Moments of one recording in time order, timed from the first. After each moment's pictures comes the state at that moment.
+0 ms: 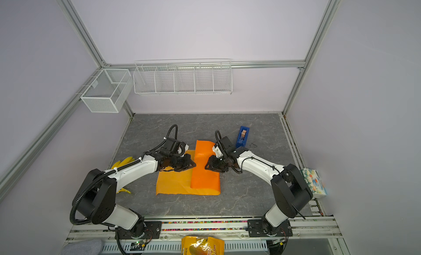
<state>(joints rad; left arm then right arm) -0.57 1.52 0.90 -0.34 0.47 -0.70 0.66 1.58 1.04 -0.50 -0.47 0.71</state>
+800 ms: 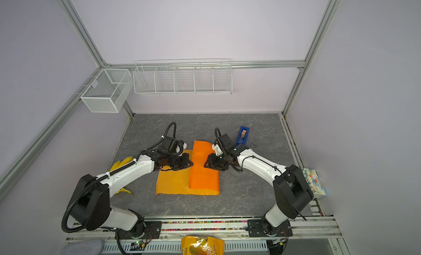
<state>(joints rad) -0.57 1.46 0.94 -0.47 0.39 -0.64 0.66 1.57 1.10 -0.57 -0.46 0.69</state>
